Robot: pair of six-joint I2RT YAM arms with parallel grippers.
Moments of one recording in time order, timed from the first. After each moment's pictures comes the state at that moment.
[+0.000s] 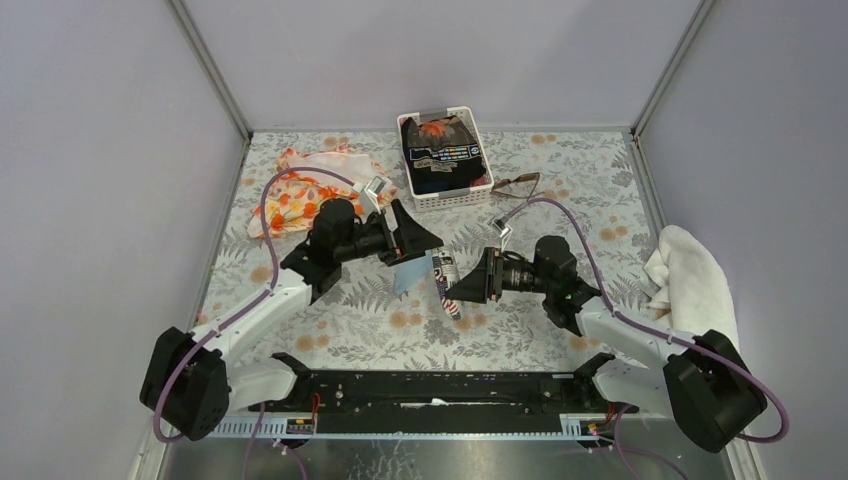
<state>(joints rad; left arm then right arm) -0.51 1.18 0.73 0.13 0.59 -0.99 0.58 1.10 0.42 0.50 -0.81 0.90</state>
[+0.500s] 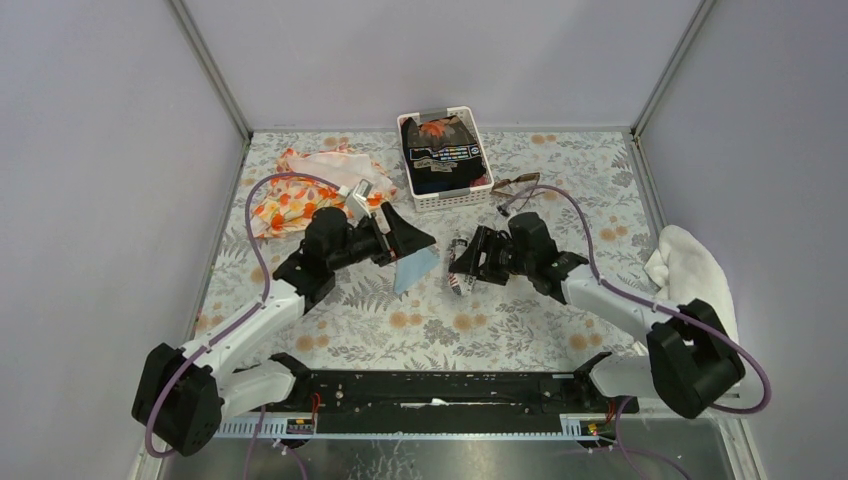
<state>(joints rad) -0.51 1.09 0.66 0.18 0.49 -1.00 0.57 1.25 0.62 0.04 -0.44 0.84</state>
